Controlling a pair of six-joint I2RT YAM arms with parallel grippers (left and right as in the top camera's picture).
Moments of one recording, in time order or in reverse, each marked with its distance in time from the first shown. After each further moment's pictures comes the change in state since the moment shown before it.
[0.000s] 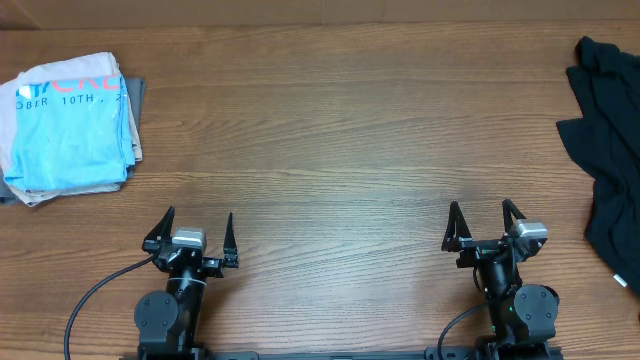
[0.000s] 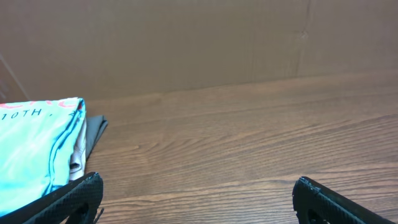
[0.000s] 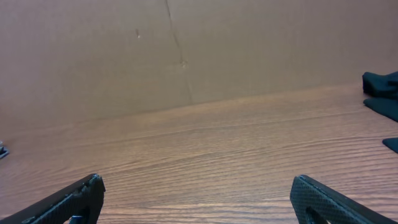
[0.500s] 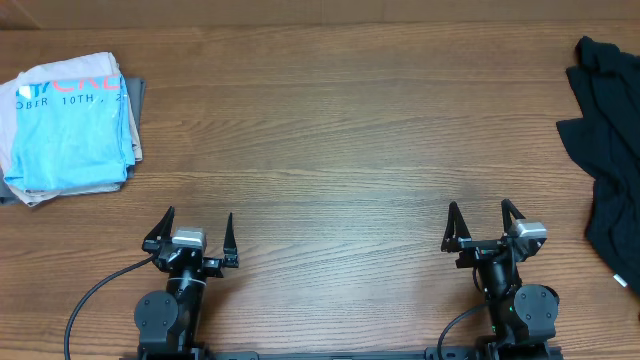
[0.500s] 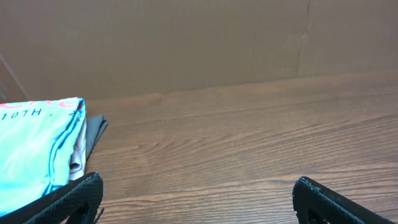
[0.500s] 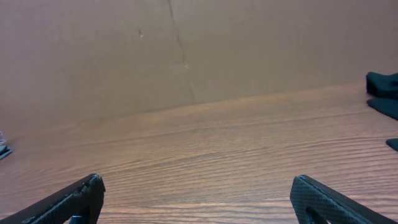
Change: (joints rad) left arm 0.000 0.000 0.000 0.000 0.000 0.000; right arm 0.000 0.000 0.000 0.000 -0.012 -0.001
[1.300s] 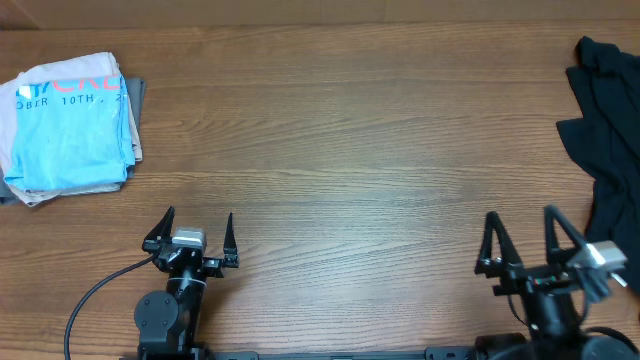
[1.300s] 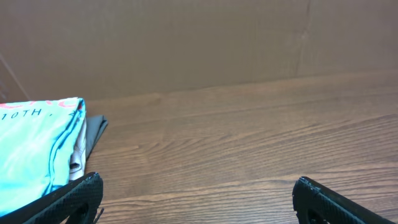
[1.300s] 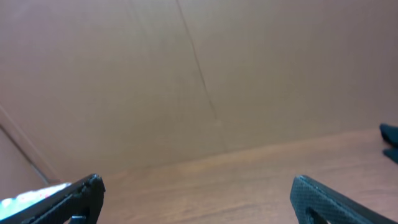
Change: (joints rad) left arm 0.000 0.000 0.000 -0.001 0.000 0.000; right arm 0.000 0.055 0.577 -0.400 -0.038 0.121
